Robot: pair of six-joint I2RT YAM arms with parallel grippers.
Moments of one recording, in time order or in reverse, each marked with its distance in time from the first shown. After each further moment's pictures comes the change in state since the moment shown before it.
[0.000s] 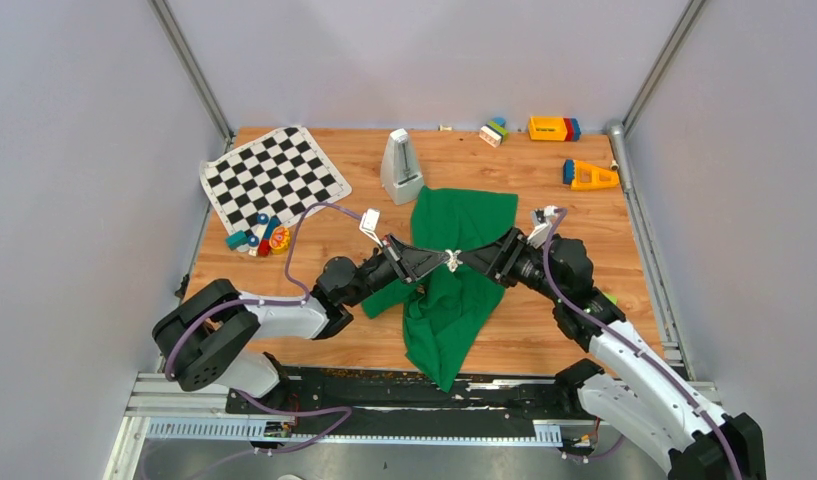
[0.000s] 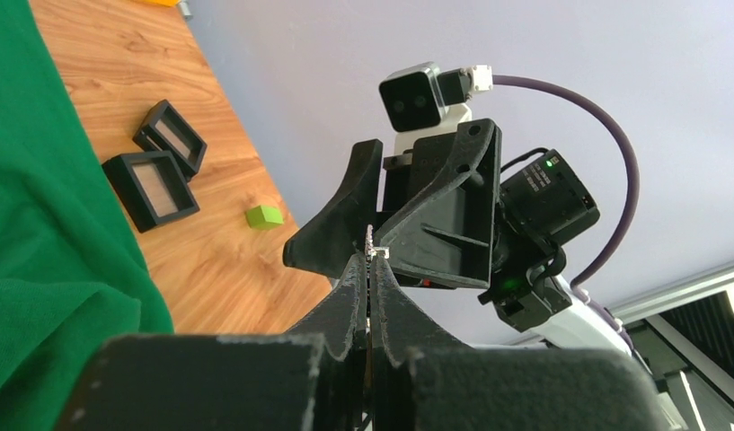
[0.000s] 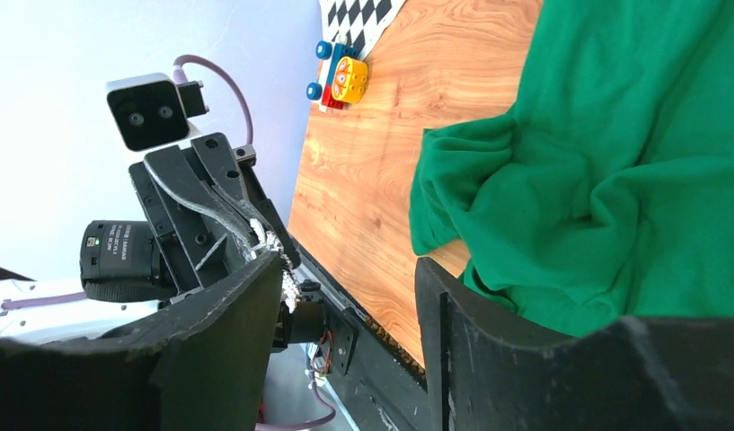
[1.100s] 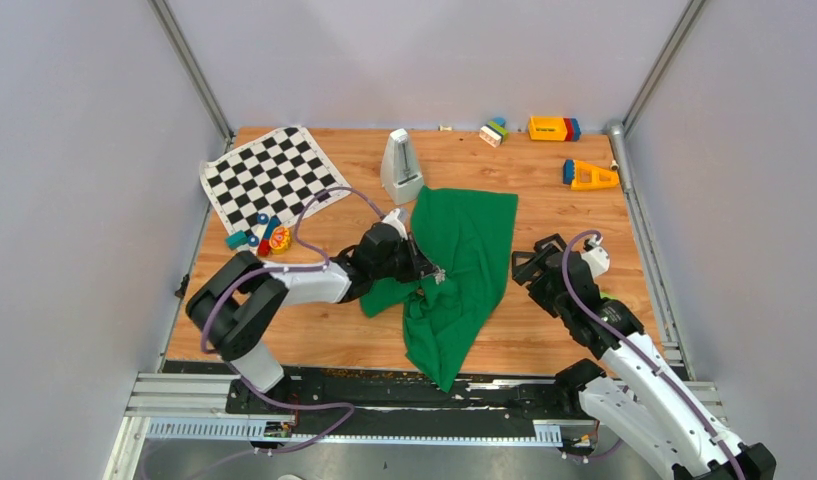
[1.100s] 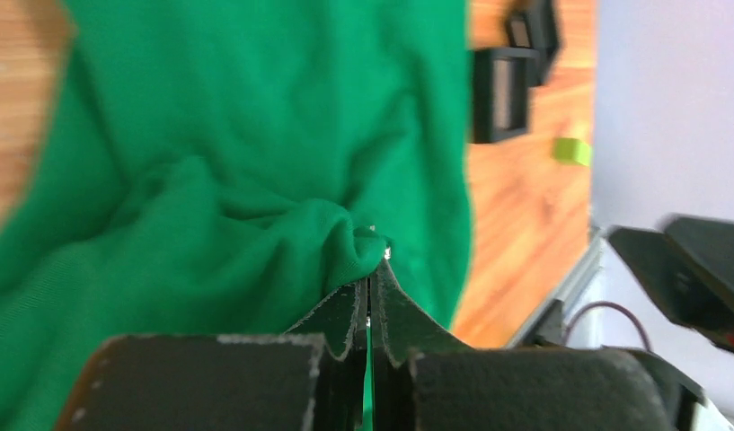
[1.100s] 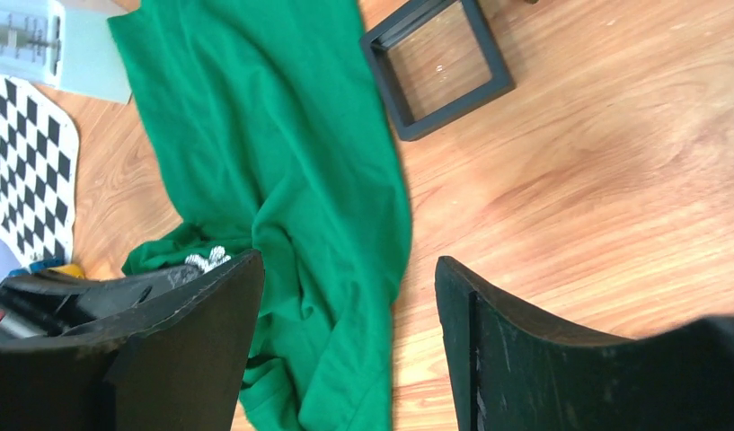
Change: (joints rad) left arm 0.086 0.146 0.273 -0.829 -0.009 0.221; right arm -0.002 -0.126 0.074 -0.692 0.682 0.057
